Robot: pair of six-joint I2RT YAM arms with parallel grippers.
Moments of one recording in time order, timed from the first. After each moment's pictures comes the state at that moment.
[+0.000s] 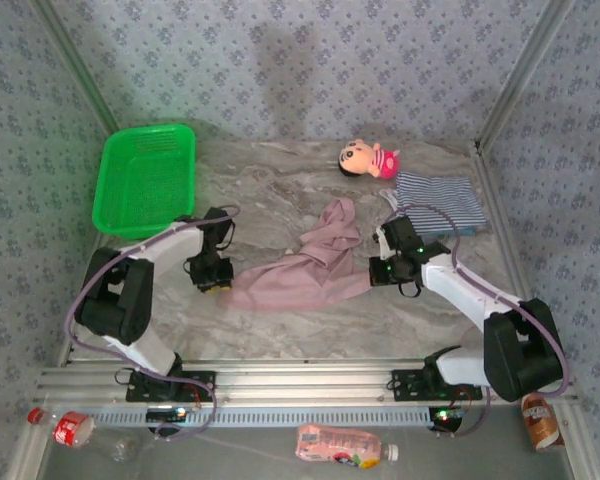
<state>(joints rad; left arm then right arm) -0.37 1.61 0.98 -0.97 0.03 -0.54 0.37 1.30 0.73 -0.56 -0.12 0.25</state>
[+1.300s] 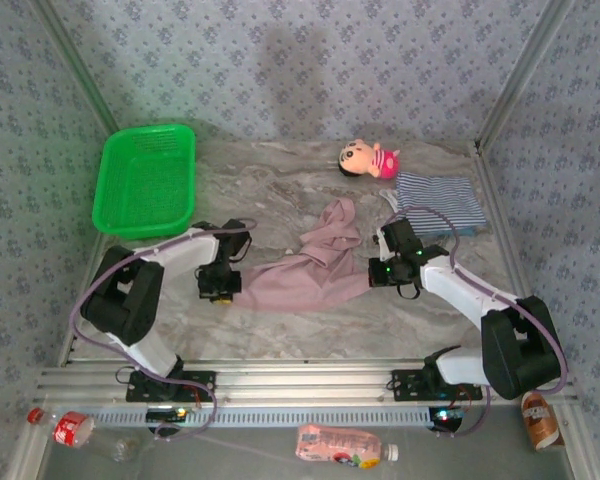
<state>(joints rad) -0.49 1.64 0.96 -1.02 -0.02 -0.56 0.37 1.31 0.70 -0.52 -0.13 0.28</state>
